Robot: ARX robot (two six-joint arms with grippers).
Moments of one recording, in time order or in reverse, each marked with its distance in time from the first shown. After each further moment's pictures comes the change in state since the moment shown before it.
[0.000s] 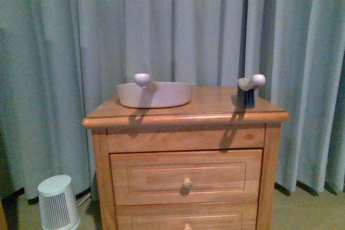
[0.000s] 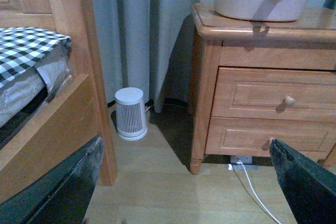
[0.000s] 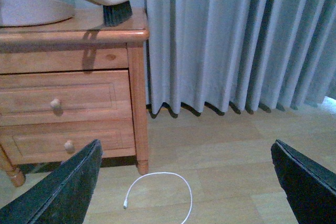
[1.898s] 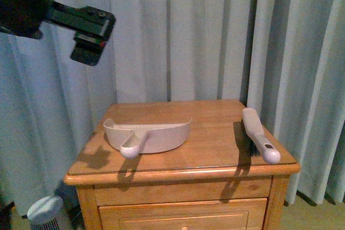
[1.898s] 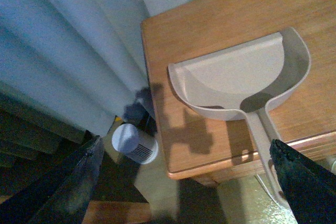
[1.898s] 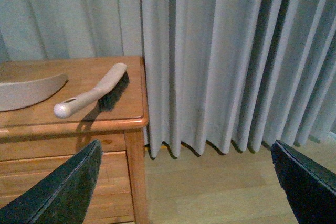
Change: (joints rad) left arm -0.344 1.633 1.392 -0.290 -0.274 0.194; right arm 0.000 0.000 0.000 0.000 0.000 0.000
